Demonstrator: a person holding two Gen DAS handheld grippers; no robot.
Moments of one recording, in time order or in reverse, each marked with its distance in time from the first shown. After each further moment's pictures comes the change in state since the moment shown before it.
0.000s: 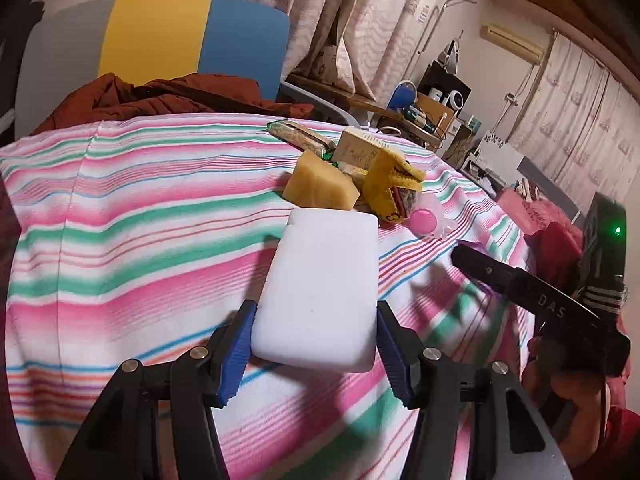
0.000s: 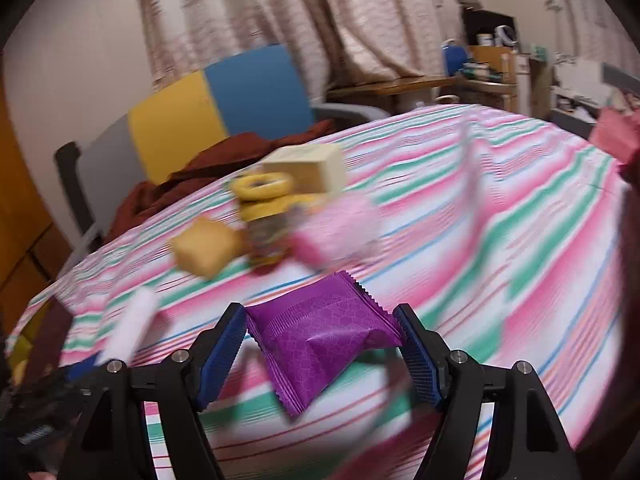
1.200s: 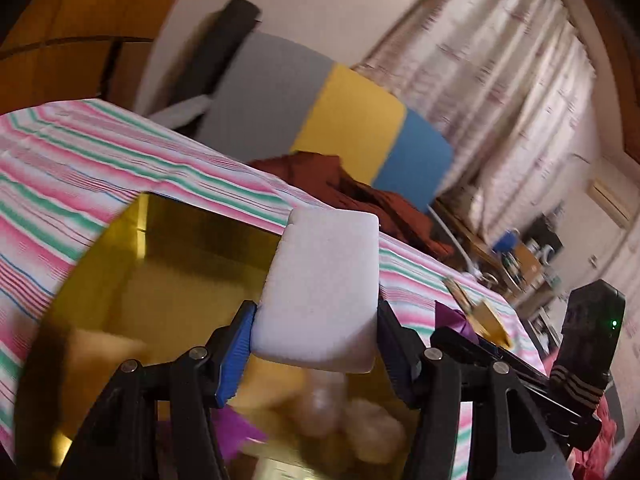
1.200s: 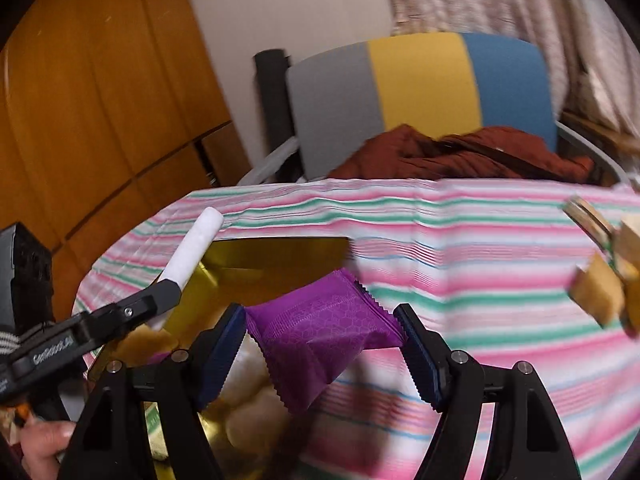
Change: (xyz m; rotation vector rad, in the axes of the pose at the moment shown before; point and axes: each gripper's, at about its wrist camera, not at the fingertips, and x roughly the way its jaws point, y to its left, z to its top) left arm -0.230 0.206 -0.013 -0.450 -0.323 0.300; right arm -0.009 0.319 -0.036 -0.425 0.148 0.529
